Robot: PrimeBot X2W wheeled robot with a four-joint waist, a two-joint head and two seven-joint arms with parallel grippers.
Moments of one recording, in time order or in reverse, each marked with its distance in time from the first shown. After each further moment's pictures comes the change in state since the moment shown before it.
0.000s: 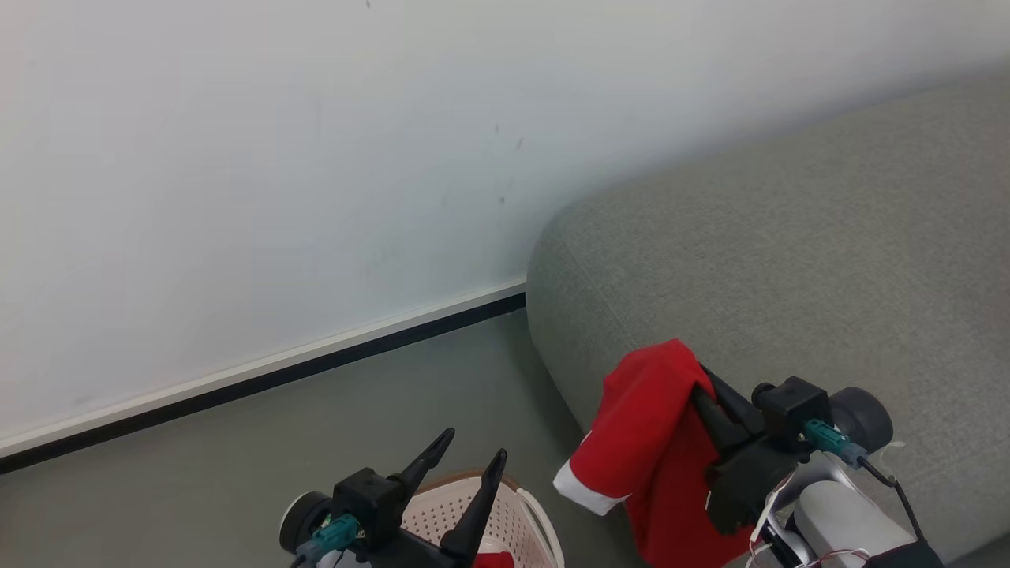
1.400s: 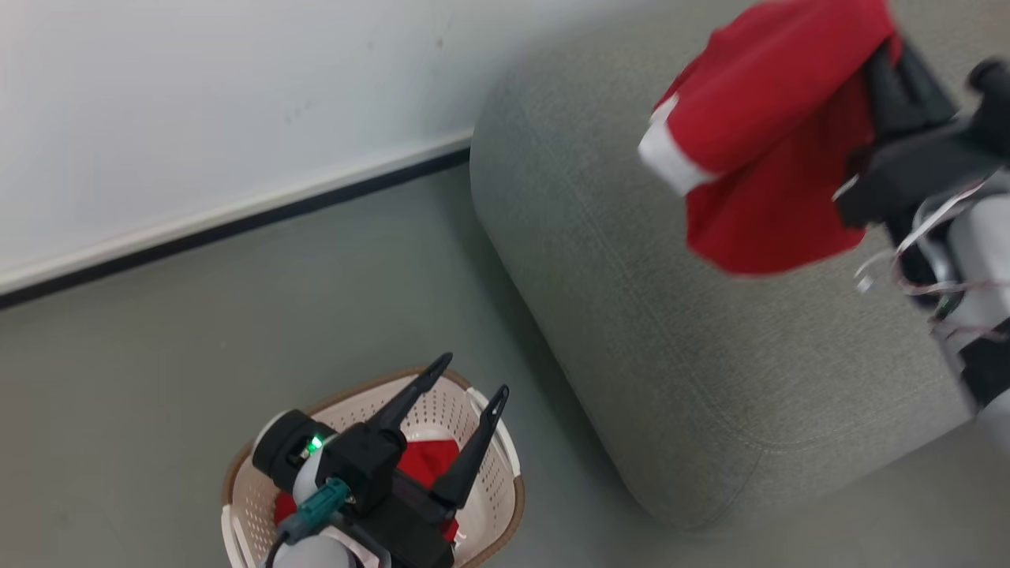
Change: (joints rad) left arm -0.073 0.095 -0.008 -0.209 0.127 0.035 0.021; right arm -0.458 -0.115 -0.224 -0.015 0.032 -0.006 0.027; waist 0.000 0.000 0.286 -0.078
